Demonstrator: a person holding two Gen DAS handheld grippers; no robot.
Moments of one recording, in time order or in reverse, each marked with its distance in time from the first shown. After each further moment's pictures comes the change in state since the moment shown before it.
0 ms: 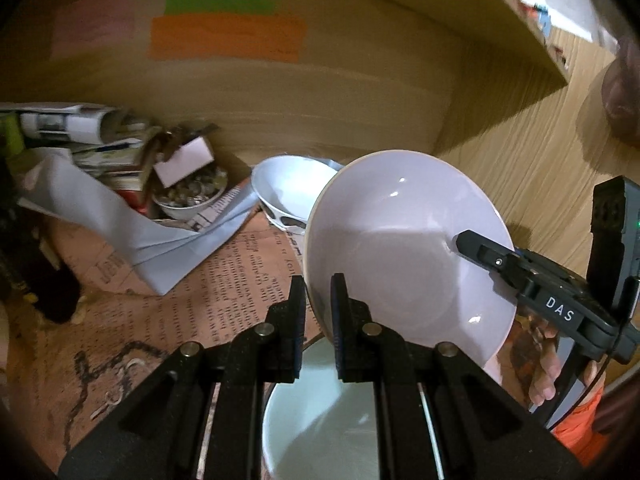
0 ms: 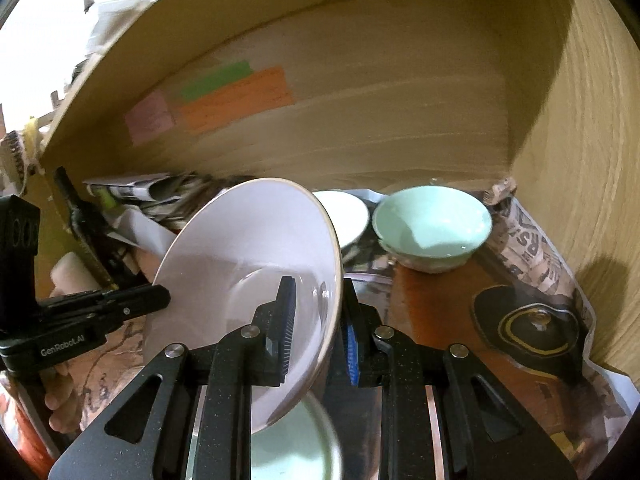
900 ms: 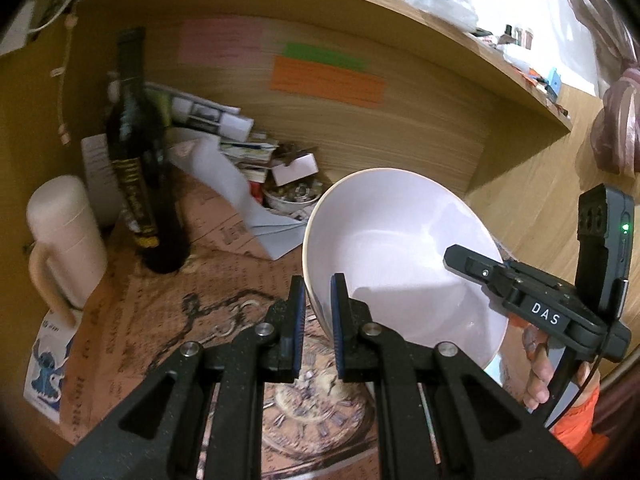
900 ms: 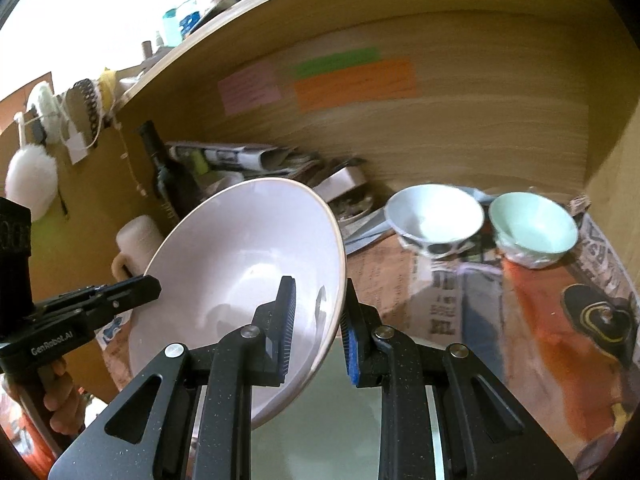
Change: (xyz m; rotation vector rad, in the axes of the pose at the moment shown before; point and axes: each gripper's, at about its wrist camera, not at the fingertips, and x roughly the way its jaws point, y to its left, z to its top) left arm -0.118 0.070 -0.068 -0.104 -0.145 0.128; right arm -0.005 0.103 -0.026 -0.111 0.027 0.170
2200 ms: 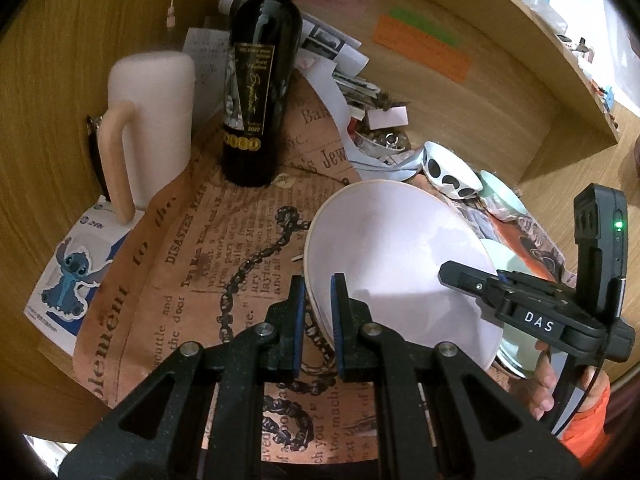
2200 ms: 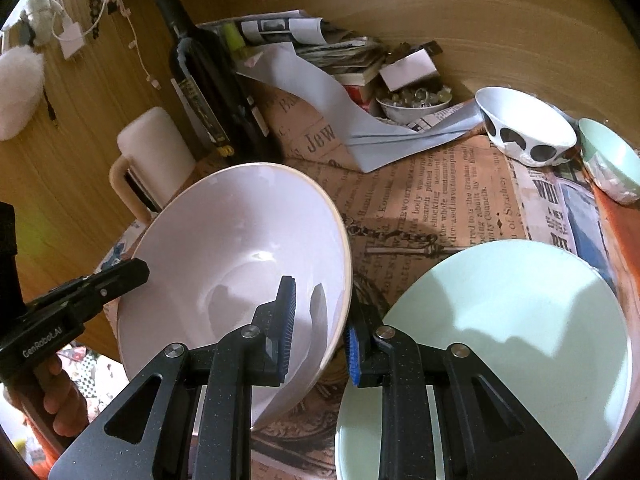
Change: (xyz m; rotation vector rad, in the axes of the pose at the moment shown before) left arm -0.003 0.087 -0.071 -0.158 0.090 0.093; right arm 0.081 0.063 -0.051 -0.029 0.276 0.043
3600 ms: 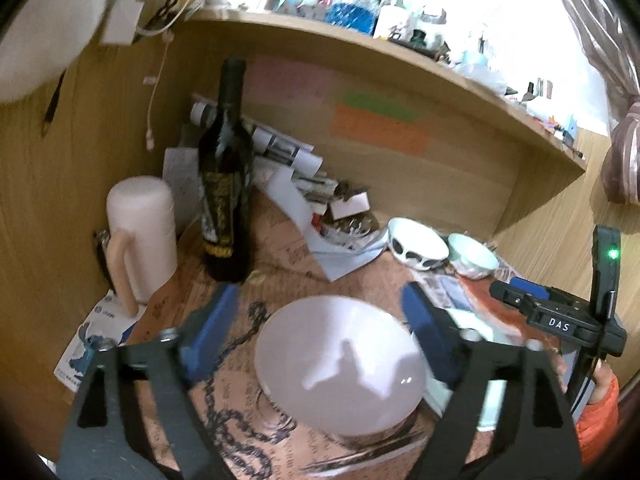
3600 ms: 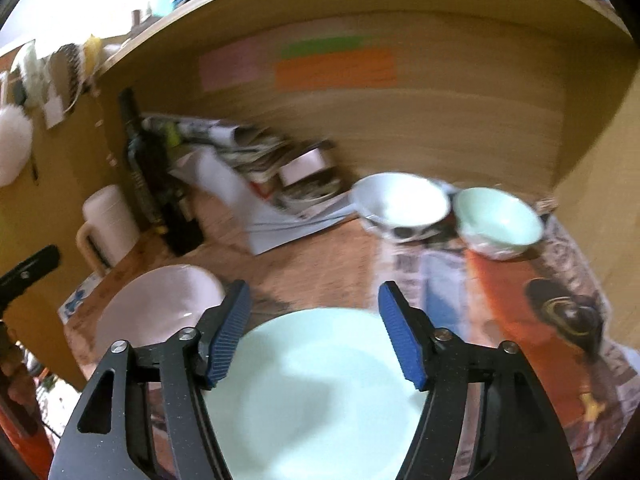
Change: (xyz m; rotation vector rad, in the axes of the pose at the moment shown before) left arm -0.058 -0.052 0.032 0.089 -0.283 -0.010; right arm -0.102 -0.063 0.010 0.004 -0.259 -0.228
